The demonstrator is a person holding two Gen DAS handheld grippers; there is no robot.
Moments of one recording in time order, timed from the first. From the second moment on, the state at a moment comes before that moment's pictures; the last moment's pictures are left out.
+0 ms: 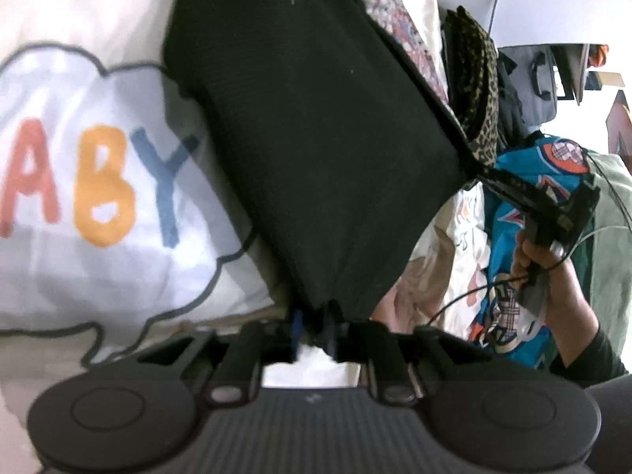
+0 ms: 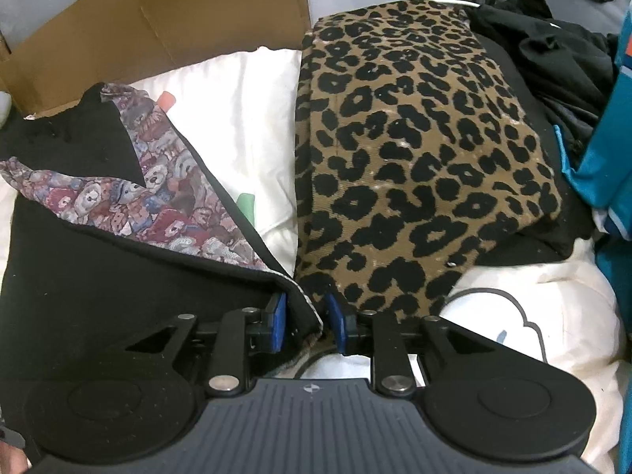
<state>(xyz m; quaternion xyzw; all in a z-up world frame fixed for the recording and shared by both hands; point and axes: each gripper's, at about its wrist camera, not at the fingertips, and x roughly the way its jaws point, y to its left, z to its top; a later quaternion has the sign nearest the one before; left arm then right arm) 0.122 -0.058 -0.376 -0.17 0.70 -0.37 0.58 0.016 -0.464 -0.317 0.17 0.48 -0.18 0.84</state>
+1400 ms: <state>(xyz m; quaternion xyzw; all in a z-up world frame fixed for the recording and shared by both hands) 0.328 -0.058 -0.113 -0.15 0.60 -0.15 0.77 0.001 -0.455 -0.201 0.22 0.34 -0.12 0.91</state>
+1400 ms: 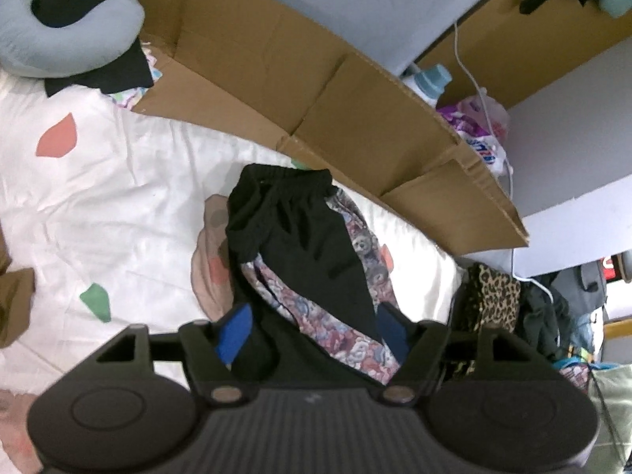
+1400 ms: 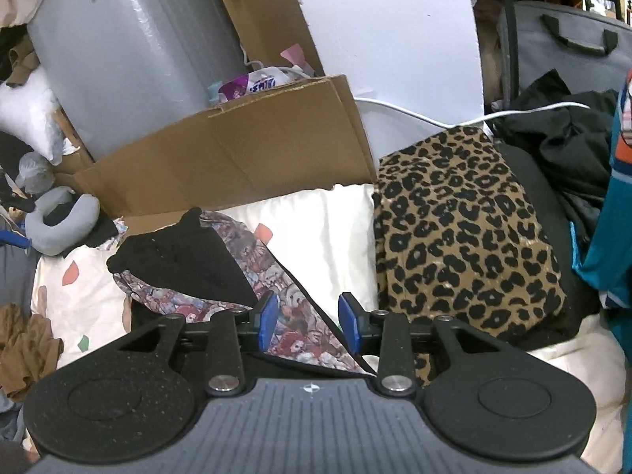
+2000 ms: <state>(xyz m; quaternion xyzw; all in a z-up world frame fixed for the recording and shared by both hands) 0.360 -0.062 -0.200 -0.16 0.59 -0.18 0.77 0.079 -0.406 -0.230 0.19 0.36 -0.06 0.91</state>
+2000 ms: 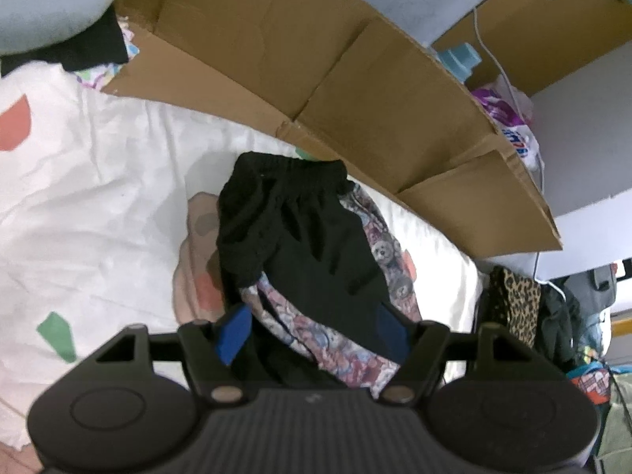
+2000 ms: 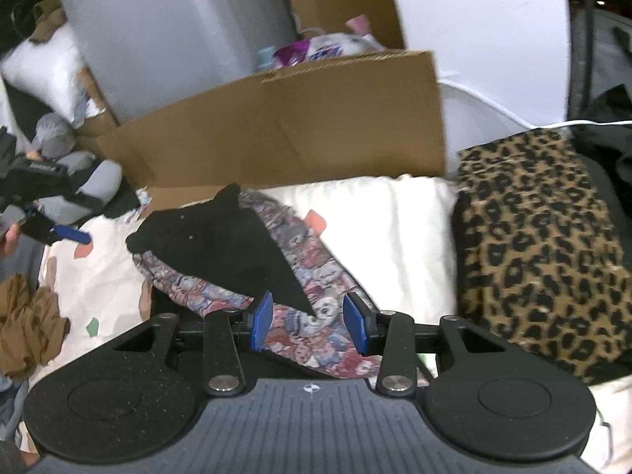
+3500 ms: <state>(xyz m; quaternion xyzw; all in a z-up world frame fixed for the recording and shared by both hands) 0.418 -0.097 -0.261 -0.17 0.53 -0.21 0.80 0.099 -0.385 -0.332 0.06 0.42 -0.01 0.90</state>
